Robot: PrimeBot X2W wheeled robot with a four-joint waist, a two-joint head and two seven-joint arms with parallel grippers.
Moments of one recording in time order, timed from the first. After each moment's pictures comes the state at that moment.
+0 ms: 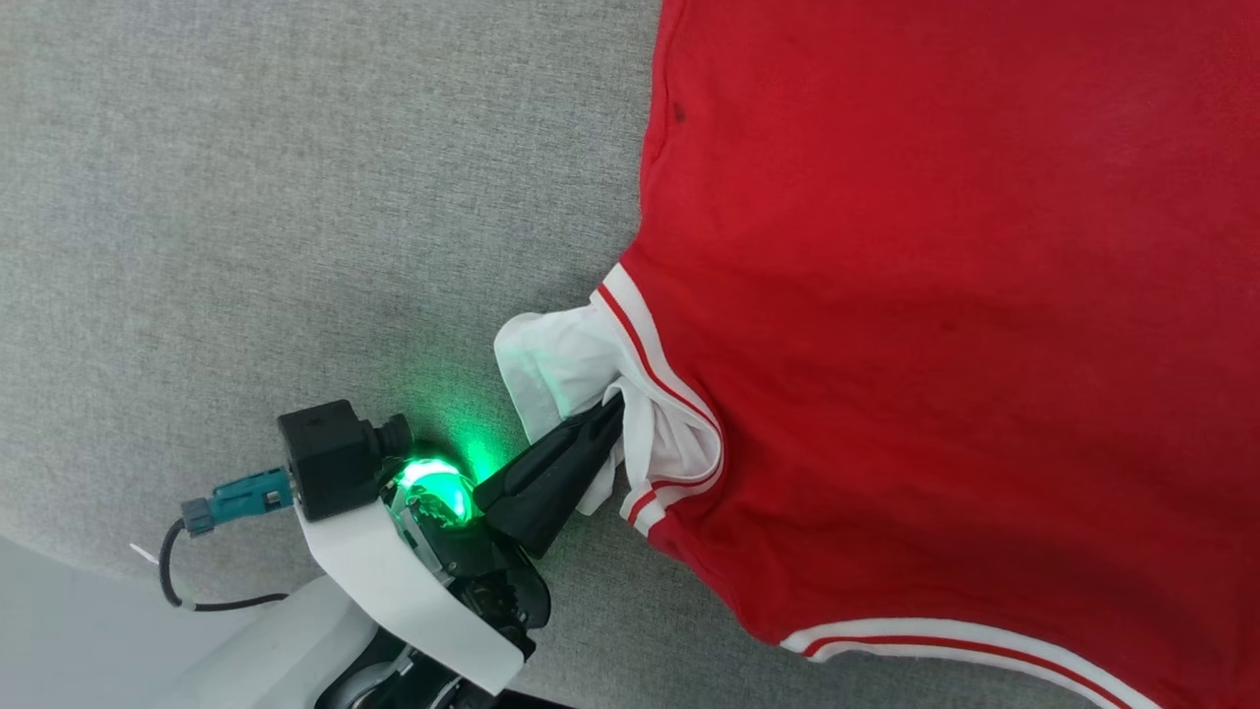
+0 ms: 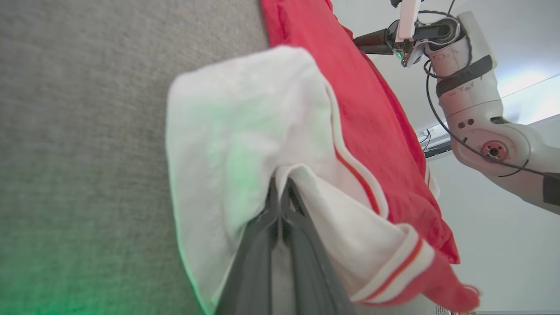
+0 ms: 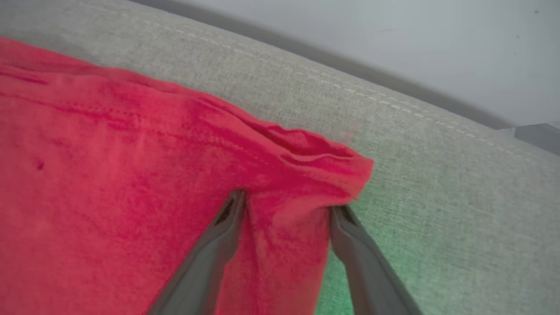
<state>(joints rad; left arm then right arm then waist) -0.46 0.58 -0.87 -0.10 -1.19 -0.14 -0.27 -1.44 -0.61 0.23 0.60 0.42 0.13 1.12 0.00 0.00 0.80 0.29</state>
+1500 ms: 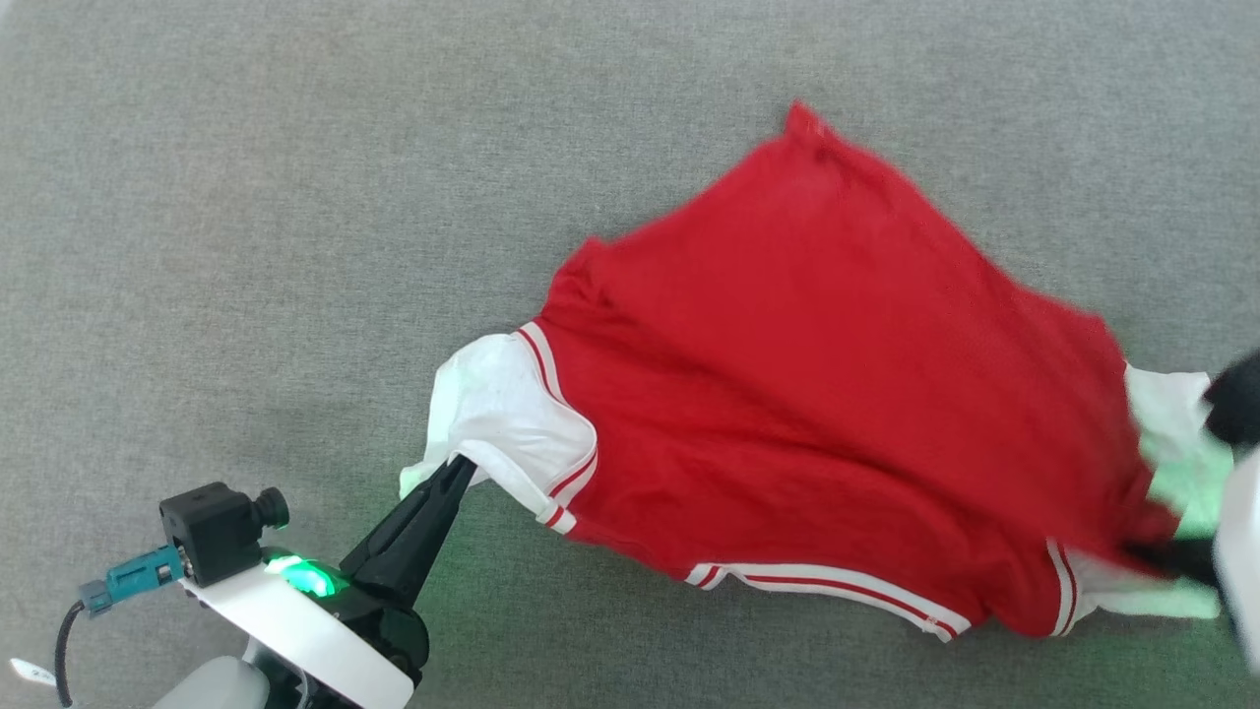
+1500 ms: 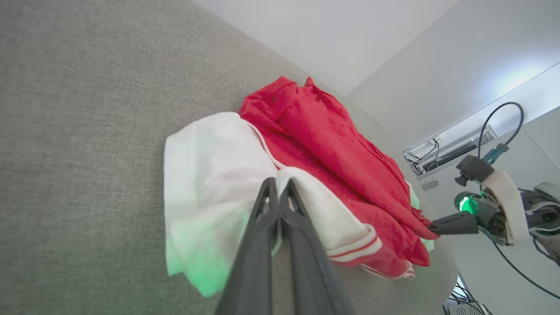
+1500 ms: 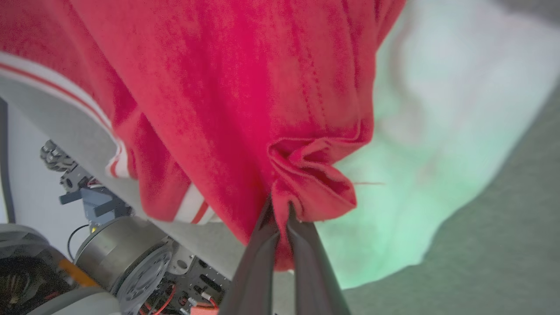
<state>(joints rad) -0.22 0.66 -0.69 -0.05 -1.18 -0.13 -0.26 -0.21 -0.92 0.26 -0.17 1.05 0.13 1.02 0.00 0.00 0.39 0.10</state>
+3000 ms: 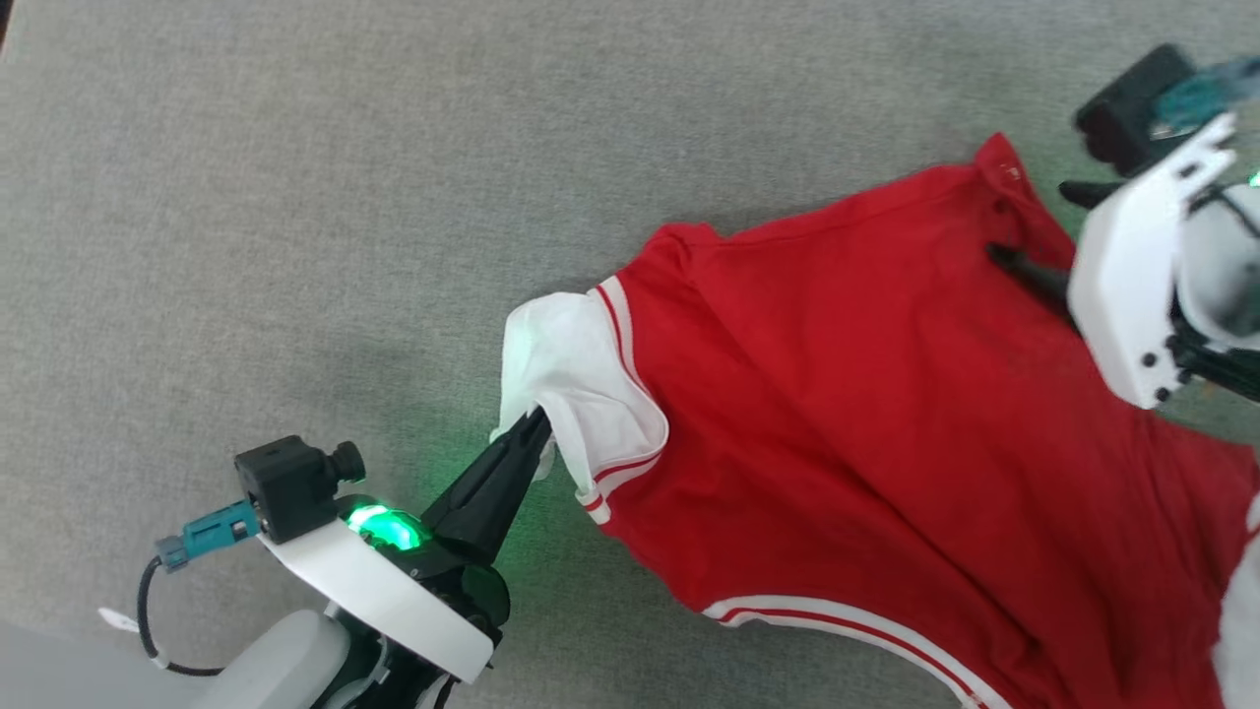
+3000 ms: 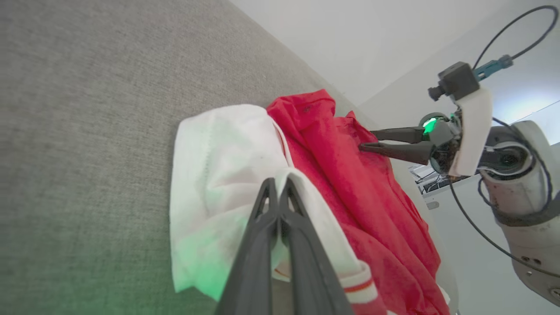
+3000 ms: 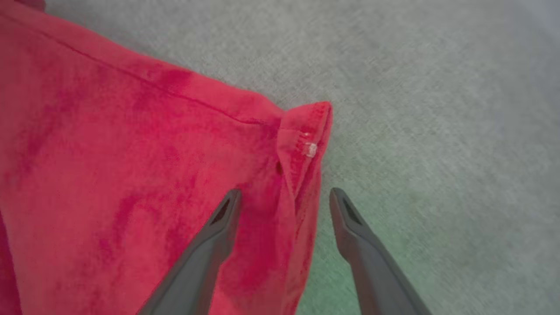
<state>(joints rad) -0.31 0.54 -0.72 -0.05 -1.17 -0.13 -0.26 -0.75 -0.69 0.45 -0.11 0.68 0.13 0.97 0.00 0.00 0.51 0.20</state>
